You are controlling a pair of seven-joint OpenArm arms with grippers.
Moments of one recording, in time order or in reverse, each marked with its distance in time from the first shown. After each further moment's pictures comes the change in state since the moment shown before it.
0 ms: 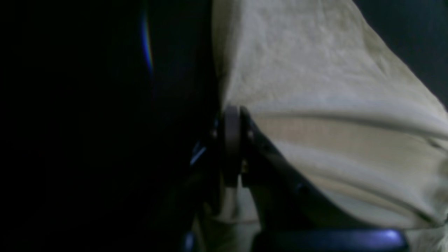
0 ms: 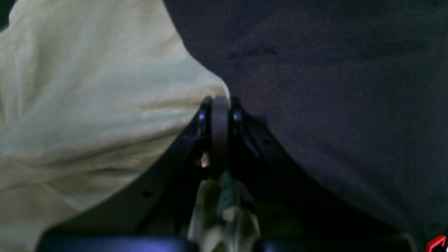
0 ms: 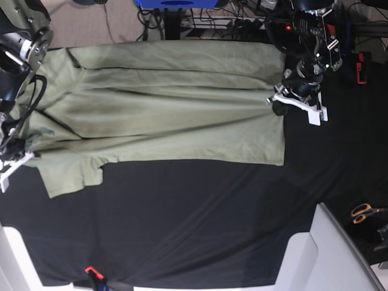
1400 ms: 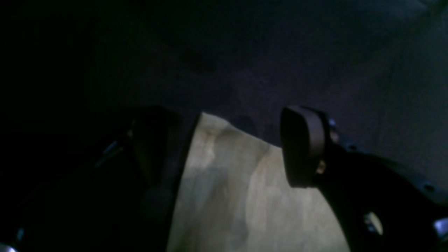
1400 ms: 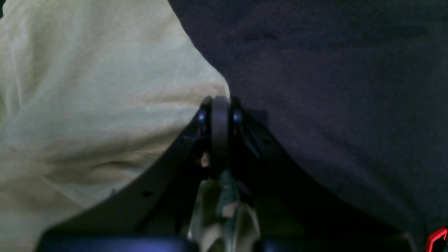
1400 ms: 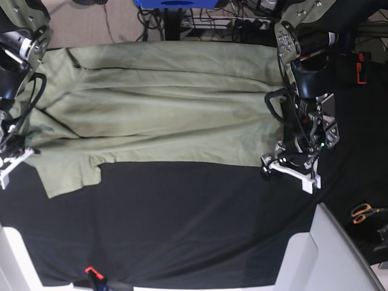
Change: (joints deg) left arm -29.0 -0.7 -1.4 -26.6 15.7 0.4 -2.0; right arm -0.7 0.2 0.0 -0.1 0.0 0.0 -1.1
